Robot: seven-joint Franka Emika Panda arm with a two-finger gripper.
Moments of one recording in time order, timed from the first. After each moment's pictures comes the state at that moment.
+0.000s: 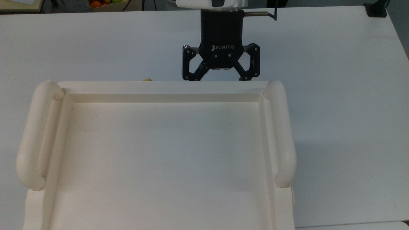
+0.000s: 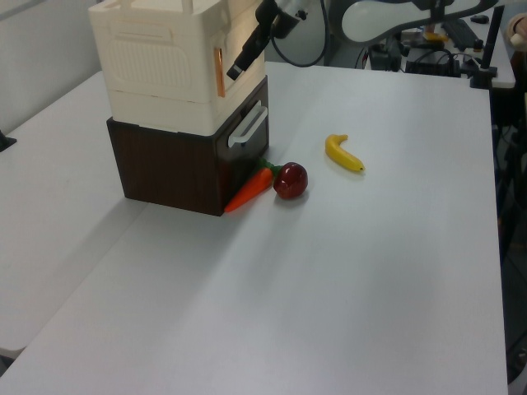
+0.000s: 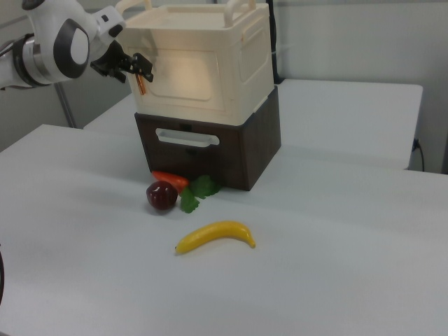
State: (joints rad) arm 0.26 0.38 -0.02 -1.37 -0.17 2.45 0.13
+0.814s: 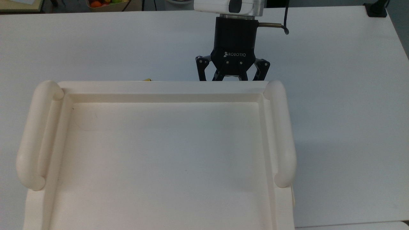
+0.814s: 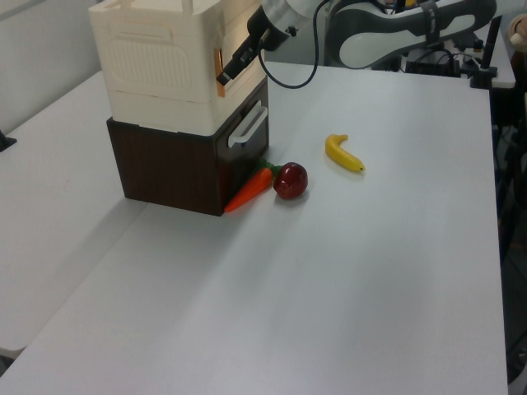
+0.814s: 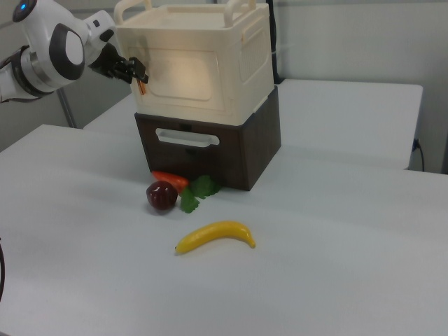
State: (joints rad) arm 0.29 0.40 -0.02 -1.36 -0.35 2.51 0.34
